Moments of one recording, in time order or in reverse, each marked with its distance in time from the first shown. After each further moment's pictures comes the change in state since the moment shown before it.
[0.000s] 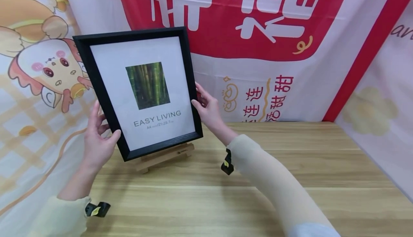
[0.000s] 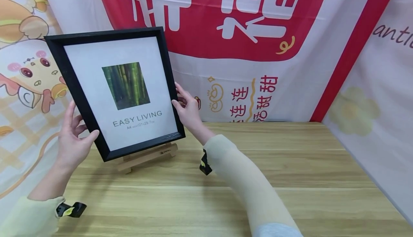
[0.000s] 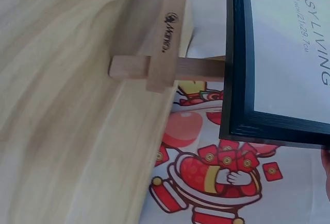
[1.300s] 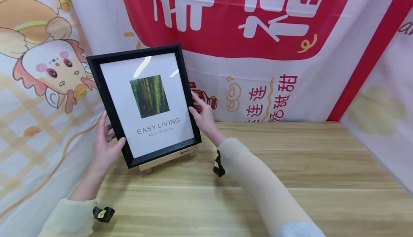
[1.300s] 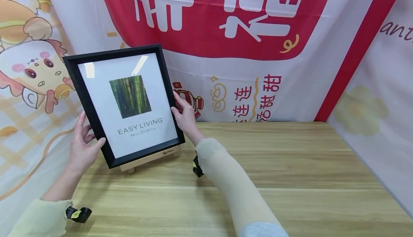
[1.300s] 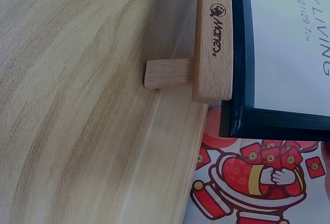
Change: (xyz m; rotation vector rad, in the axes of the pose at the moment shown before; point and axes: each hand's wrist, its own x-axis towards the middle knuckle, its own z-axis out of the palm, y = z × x) left_hand -0.009 -0.042 0.003 0.059 -0.042 -0.091; right_hand 0.002 0.070 0.025 -0.137 -0.003 0.153
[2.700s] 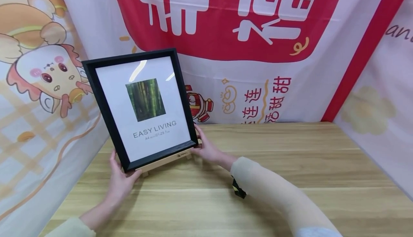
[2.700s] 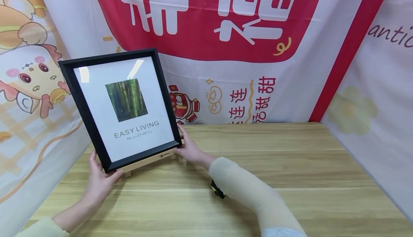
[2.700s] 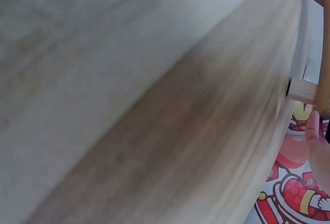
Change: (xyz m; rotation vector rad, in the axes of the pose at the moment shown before) left_hand -0.079 -0.022 0.037 -0.114 -0.161 -0.401; right_hand -0.081 0.047 -0.014 0.136 -0.386 0.287
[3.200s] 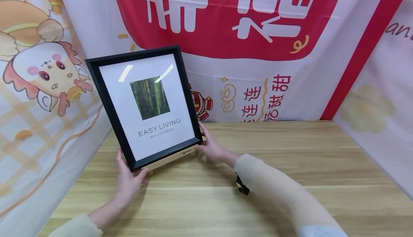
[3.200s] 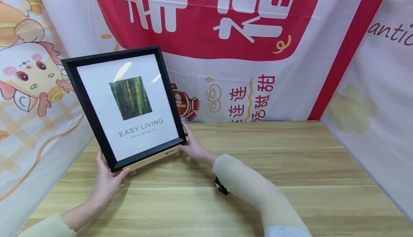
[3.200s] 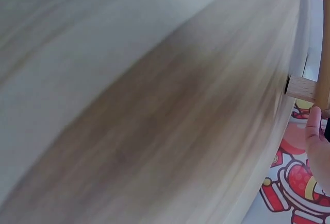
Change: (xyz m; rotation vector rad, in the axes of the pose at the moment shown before) left_hand -0.006 0.003 0.024 0.003 0.014 0.025; right_hand -0.004 0.003 -0.015 0.019 0.019 0.023
